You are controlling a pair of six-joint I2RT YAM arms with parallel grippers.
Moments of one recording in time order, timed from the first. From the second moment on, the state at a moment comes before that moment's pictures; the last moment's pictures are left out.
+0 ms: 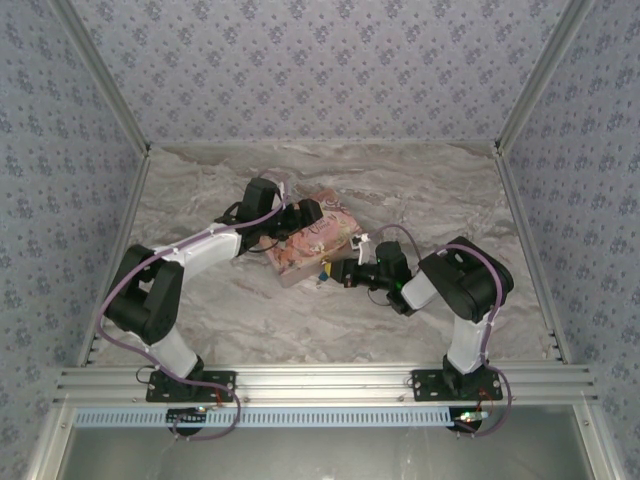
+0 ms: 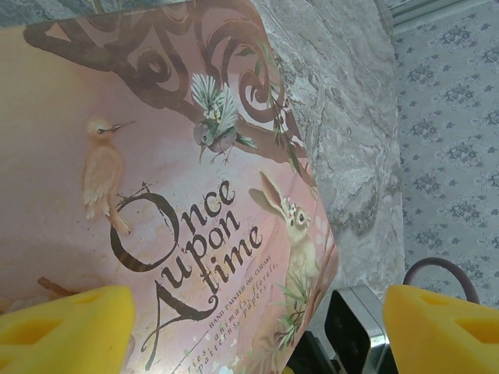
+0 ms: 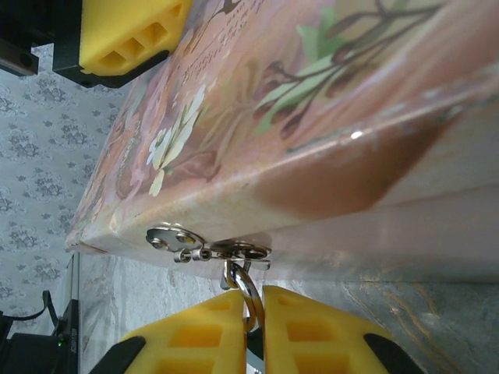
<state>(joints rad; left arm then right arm) -0.51 1.66 1.03 0.00 0.40 -0.88 0.57 1.85 0.45 1.06 -0.56 0.70</state>
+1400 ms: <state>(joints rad) -0.52 1.66 1.02 0.02 0.42 -0.88 0.56 1.76 0.38 1.06 -0.38 0.86</state>
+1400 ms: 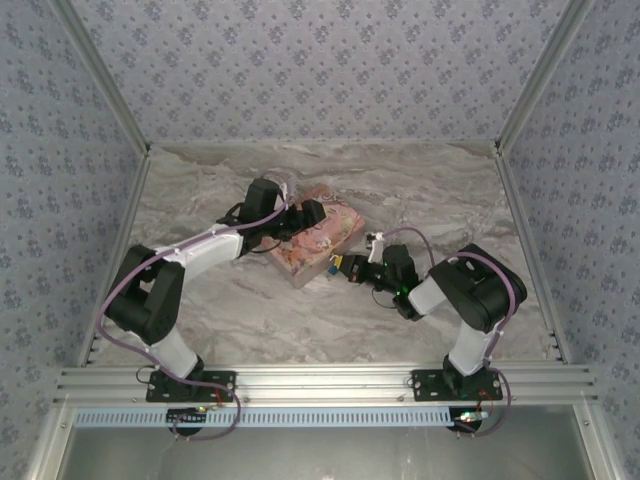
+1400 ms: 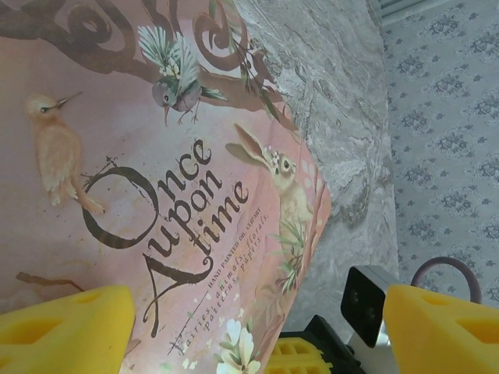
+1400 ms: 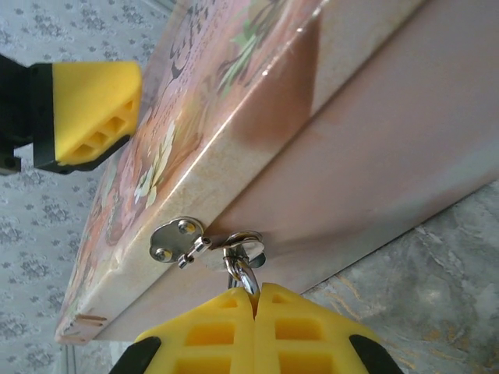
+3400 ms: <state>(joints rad) -0.50 1.24 0.84 0.06 0.24 -0.86 0.37 0.78 0.57 -0.35 -0.33 0.53</state>
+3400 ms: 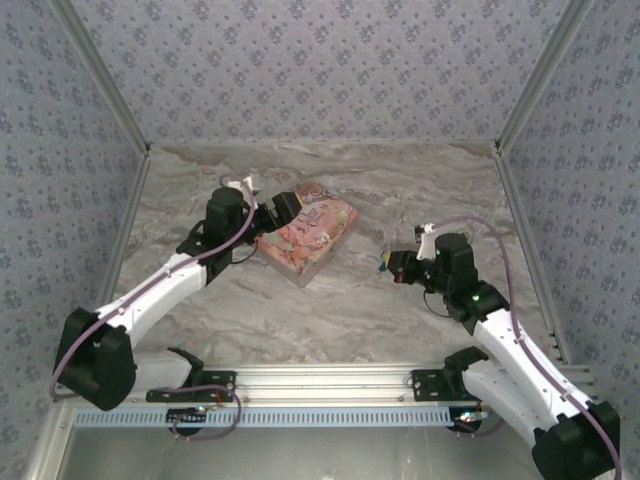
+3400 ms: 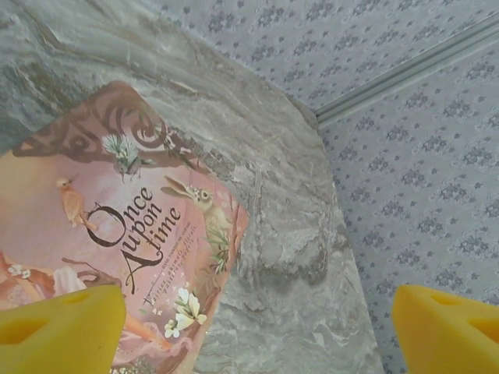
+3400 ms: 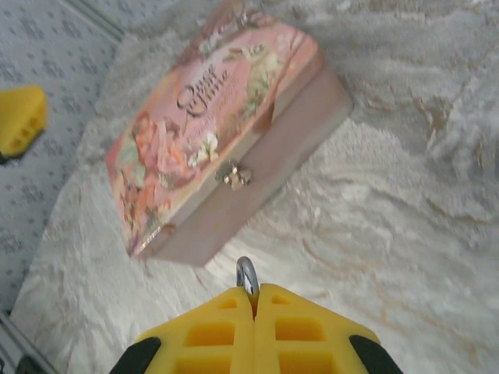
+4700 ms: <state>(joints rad) -0.49 1.15 0.81 -0.04 0.17 -0.81 0.56 1.23 0.52 -0.40 -0.36 0.52</state>
